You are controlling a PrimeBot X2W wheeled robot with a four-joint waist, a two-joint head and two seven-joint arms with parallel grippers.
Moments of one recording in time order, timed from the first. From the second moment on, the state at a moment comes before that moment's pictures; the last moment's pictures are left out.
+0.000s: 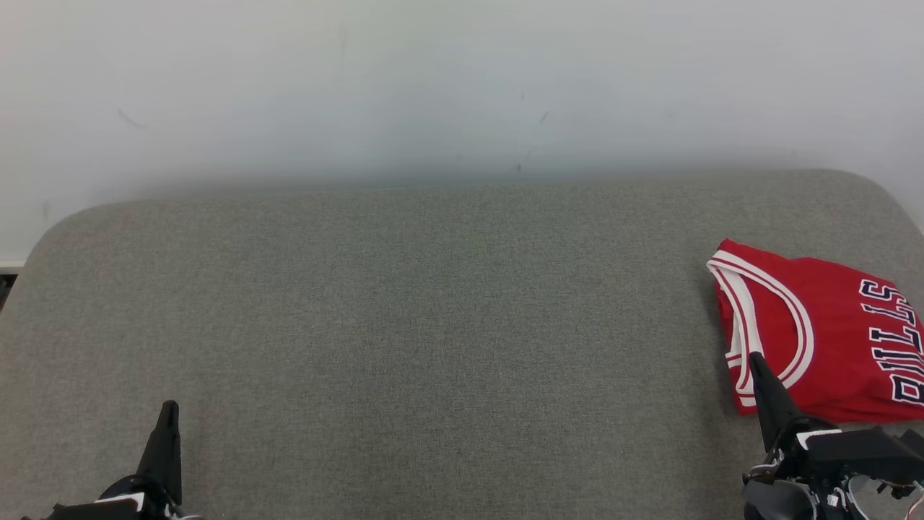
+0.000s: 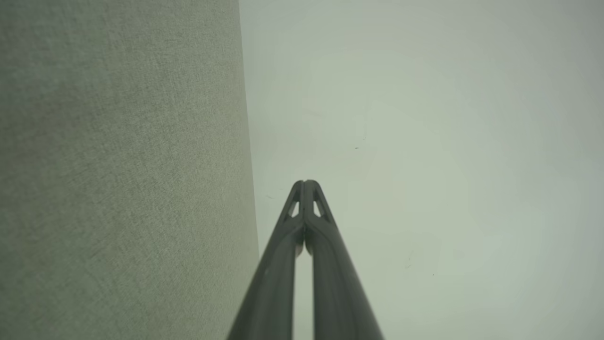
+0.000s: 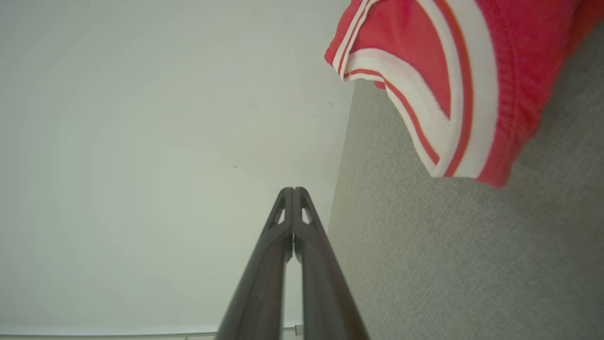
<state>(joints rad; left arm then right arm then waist) -0.09 0.04 0.09 0.30 -1.59 -0.12 0.11 -0.09 -0.05 -0.13 0.30 1.60 0.12 0.11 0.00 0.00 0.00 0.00</state>
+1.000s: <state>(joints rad) -0.09 0.04 0.09 0.30 -1.59 -0.12 0.11 -0.09 -0.05 -0.13 0.30 1.60 0.12 0.11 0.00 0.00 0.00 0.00</state>
